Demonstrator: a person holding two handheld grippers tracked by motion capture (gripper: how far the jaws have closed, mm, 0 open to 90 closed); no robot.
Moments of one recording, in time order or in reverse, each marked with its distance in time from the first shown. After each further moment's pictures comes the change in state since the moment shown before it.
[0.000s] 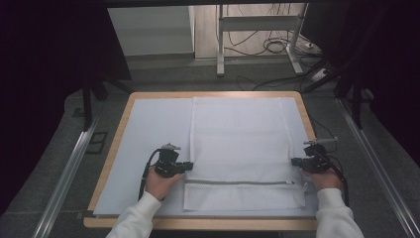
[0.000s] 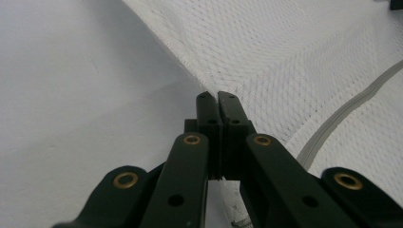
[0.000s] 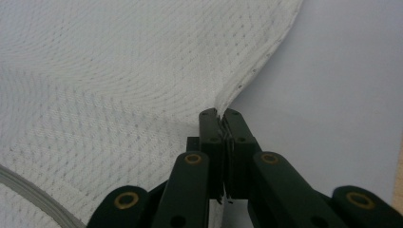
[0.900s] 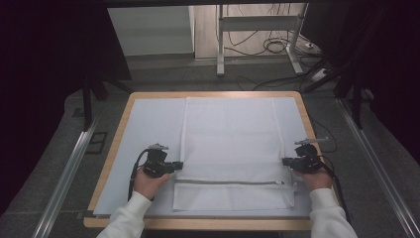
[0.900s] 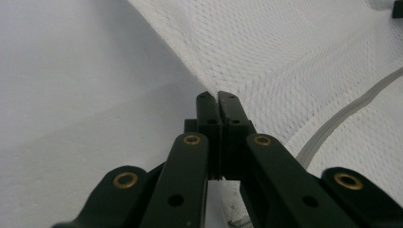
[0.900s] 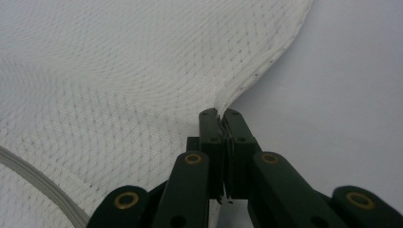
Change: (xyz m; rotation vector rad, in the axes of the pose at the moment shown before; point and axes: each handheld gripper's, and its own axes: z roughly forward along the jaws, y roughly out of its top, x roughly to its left) left arm 0.023 -0.008 -0.023 -0.013 0.014 -0.025; right arm 0.024 0.005 0.008 -0.015 0.047 -0.032
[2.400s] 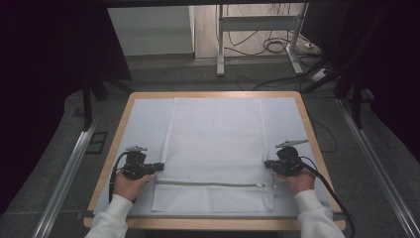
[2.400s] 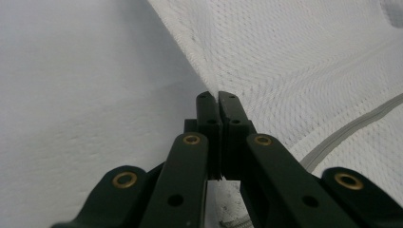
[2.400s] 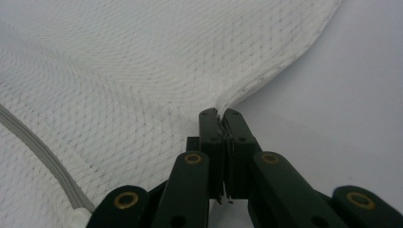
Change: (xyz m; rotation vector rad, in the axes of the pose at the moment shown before) left arm 0.044 -0.021 -0.035 -0.013 0.055 -0.068; right arm 0.048 0.006 0.022 0.001 0.083 -0.090
